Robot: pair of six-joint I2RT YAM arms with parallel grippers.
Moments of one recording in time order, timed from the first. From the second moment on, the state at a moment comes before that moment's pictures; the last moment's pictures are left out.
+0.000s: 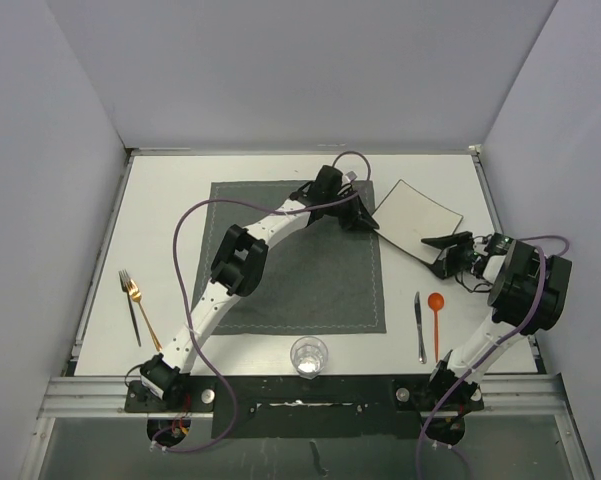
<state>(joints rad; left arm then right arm) -0.67 2.78 2.43 -0.26 0.69 -1.10 -0.48 1.81 0.73 0.16 -0.82 1.04</state>
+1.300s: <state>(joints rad) -0.66 2.70 2.23 -0.06 0.71 -1.32 -0.44 1.91 0.75 0.45 -0.82 1.20</state>
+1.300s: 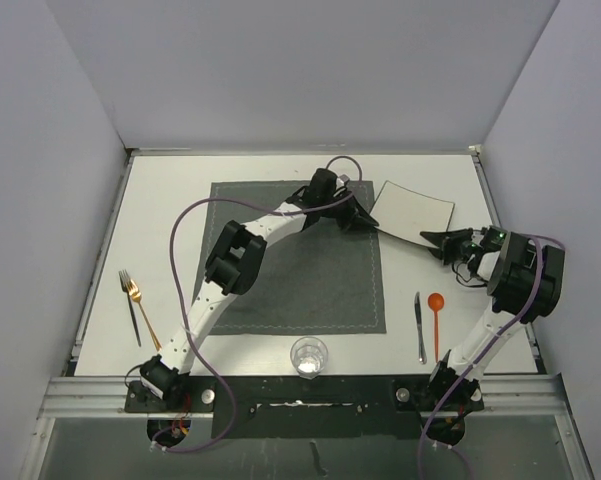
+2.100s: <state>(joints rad) -0.68 2.64 2.11 0.01 0.80 -1.21 -0.42 1.87 0.82 0.32 -0.81 1.17</state>
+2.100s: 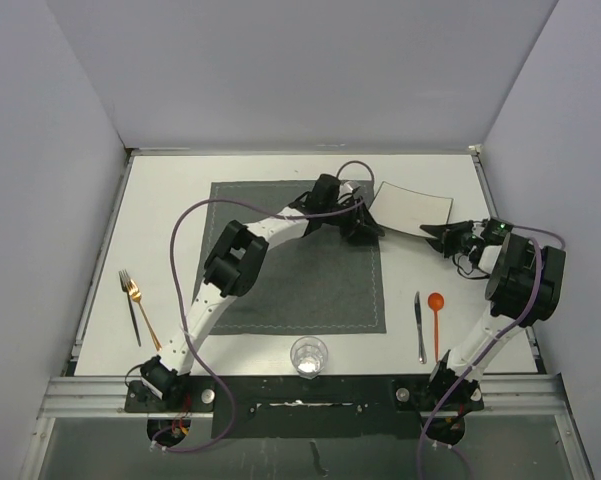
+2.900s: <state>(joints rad) -0.62 2.26 1.76 -0.16 0.67 -0.97 -0.42 1.87 0.87 0.25 -0.79 1.20</state>
